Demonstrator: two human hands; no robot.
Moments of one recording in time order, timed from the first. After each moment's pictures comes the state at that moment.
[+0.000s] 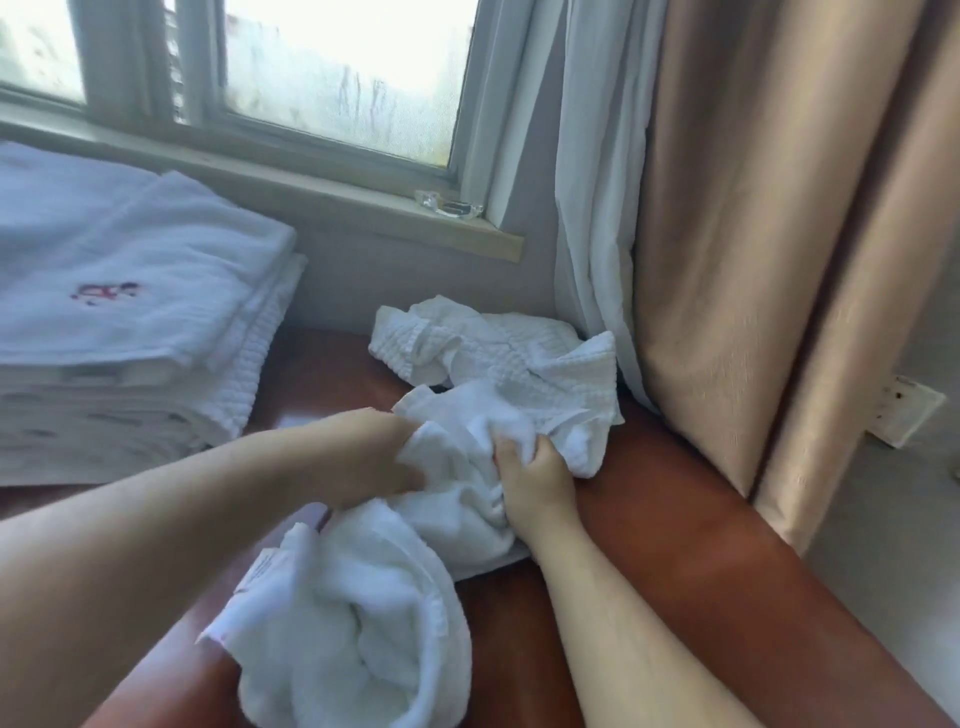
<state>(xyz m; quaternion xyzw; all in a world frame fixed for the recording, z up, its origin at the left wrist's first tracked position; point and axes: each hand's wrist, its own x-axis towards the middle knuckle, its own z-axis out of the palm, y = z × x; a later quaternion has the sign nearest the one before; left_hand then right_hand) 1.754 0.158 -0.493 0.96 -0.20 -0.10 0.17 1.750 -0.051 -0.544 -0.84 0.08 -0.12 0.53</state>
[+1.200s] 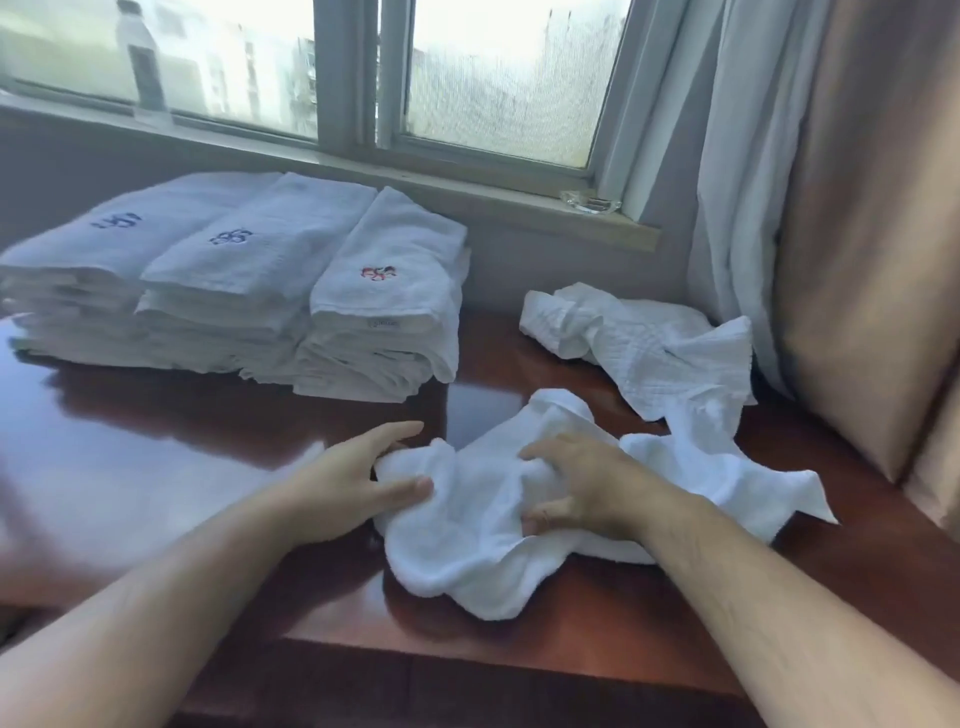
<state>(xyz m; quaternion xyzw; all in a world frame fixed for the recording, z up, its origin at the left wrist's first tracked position) 1.600 0.320 -0.557 0.90 -0.07 -0.02 0.42 1.656 0.028 -0.513 -0.95 -0.26 0.08 0.14</state>
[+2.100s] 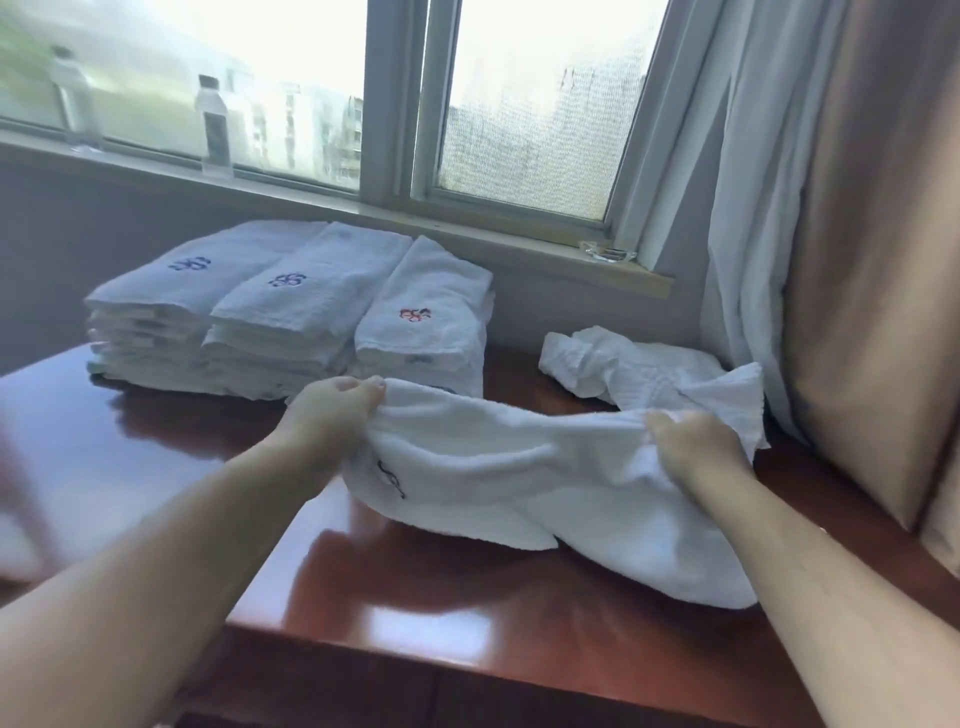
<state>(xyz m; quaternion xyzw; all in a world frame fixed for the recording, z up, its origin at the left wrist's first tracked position) 1.598 0.335 -0.484 0.72 0.20 0.13 0.65 1.685 -0.002 -0.458 -0.95 0.10 -0.09 0.27</state>
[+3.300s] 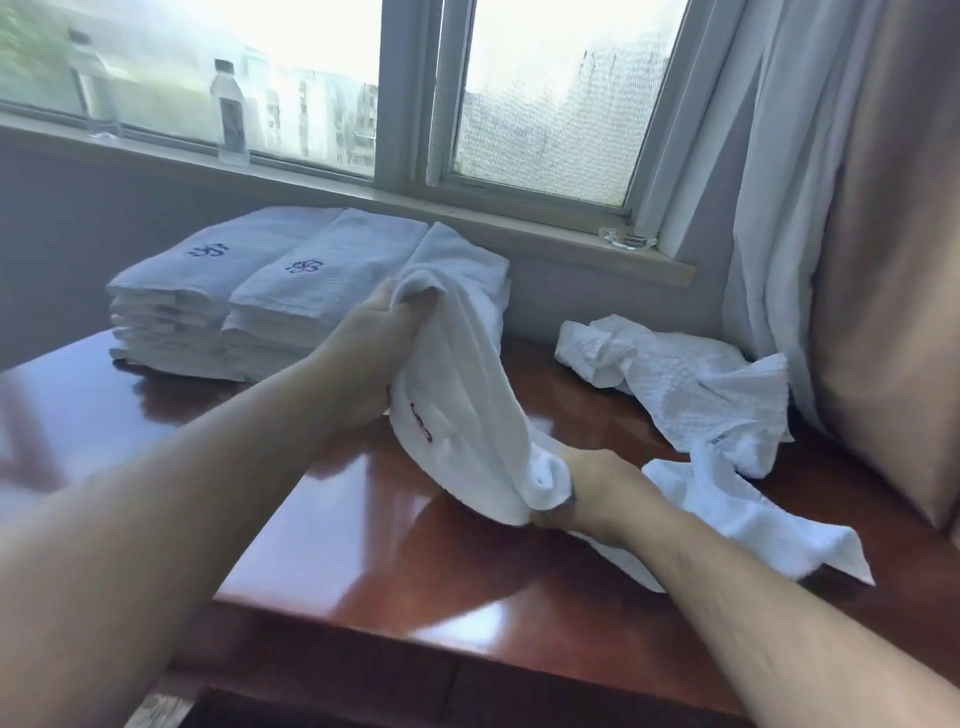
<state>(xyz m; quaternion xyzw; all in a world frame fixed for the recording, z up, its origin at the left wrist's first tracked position) 1.606 0.318 -0.431 0.63 0.00 0.16 0.76 1.646 0.070 -0.500 -0.98 -0.17 0.07 0.08</state>
